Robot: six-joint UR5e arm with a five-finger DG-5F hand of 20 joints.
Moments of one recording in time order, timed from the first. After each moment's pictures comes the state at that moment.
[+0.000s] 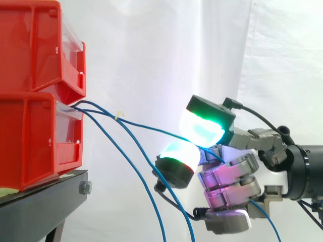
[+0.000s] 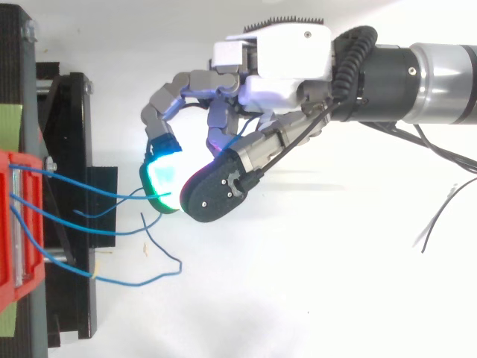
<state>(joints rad) 0.01 -2.34 -1.24 -2.68 -1.61 0.08</state>
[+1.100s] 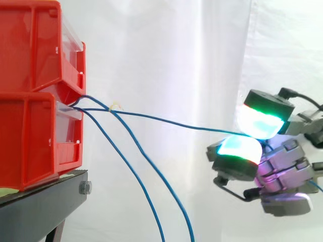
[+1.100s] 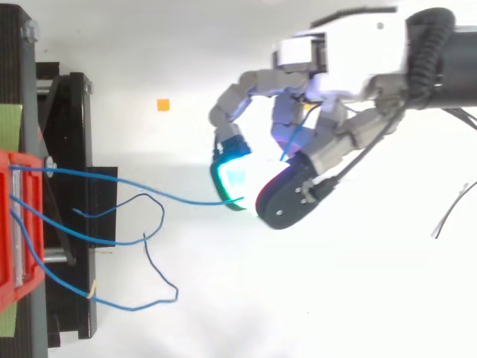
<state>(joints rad) -0.01 -2.18 -1.38 -2.80 -1.64 -0.06</state>
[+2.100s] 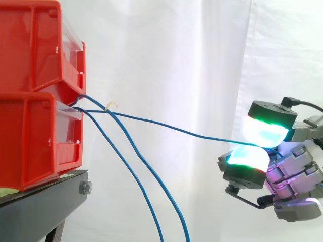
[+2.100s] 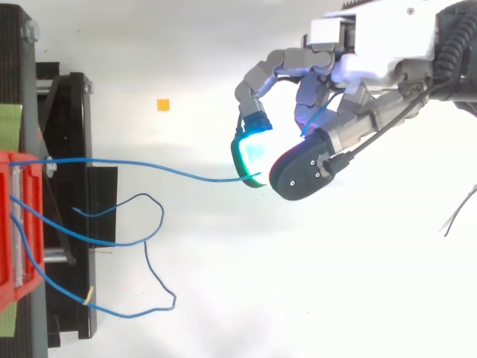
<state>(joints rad) -0.01 -2.15 -1.41 -2.86 -1.58 -0.03</state>
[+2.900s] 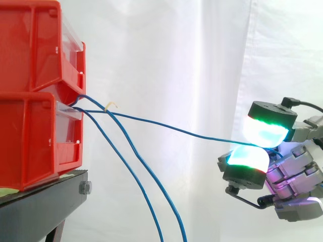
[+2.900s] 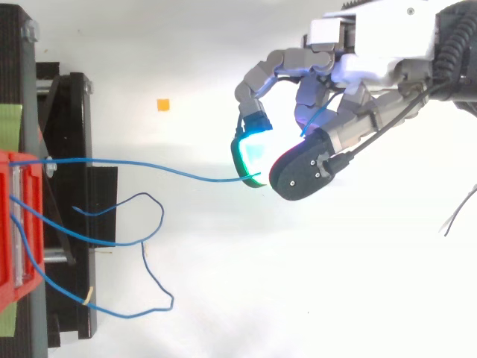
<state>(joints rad) -0.01 -2.15 -1.41 -2.86 -1.58 -0.03</state>
